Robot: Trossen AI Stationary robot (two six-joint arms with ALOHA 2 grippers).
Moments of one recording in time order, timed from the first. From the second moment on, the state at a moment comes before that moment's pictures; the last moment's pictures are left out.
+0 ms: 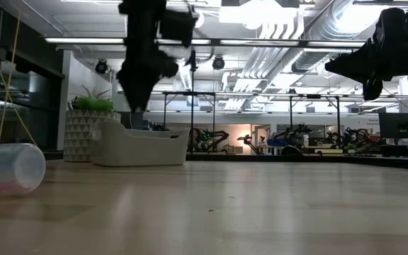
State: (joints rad) left arm 0.28 1.73 1.44 -1.22 -0.13 -0.31; right arm 0.07 0.02 0.01 0.08 0.50 0.32
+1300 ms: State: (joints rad) left arm -0.55 1.74 1.33 -0.97 0.08 -0.79; right arm 0.07 0.02 0.01 0.08 0.49 0.39
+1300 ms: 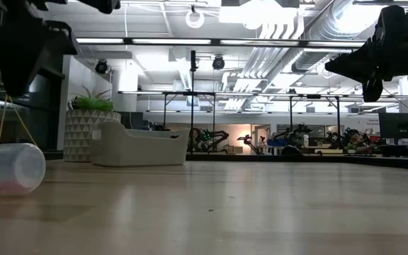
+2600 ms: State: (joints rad) left arm -0.55 1.74 1.05 -0.64 0.05 -0.75; right arm 0.07 0.02 0.02 0.06 0.49 0.39
